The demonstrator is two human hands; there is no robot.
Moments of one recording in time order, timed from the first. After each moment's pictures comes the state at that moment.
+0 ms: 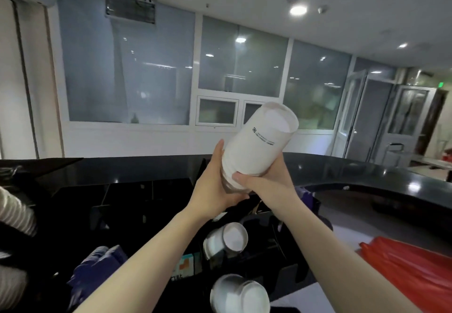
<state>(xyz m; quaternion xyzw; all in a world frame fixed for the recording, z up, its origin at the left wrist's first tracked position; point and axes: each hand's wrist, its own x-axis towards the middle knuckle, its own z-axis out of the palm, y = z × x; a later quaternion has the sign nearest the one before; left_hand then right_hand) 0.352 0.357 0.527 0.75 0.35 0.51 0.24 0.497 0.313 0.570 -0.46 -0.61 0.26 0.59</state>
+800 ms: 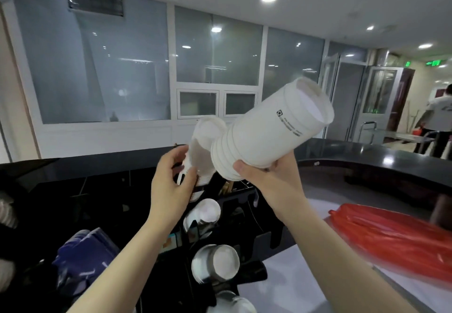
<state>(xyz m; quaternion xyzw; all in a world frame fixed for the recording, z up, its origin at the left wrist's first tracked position) 0.351 0.288 0.515 0.66 0.33 0.65 0.17 0.540 0.223 0.561 -0.34 -0.60 0.24 0.68</state>
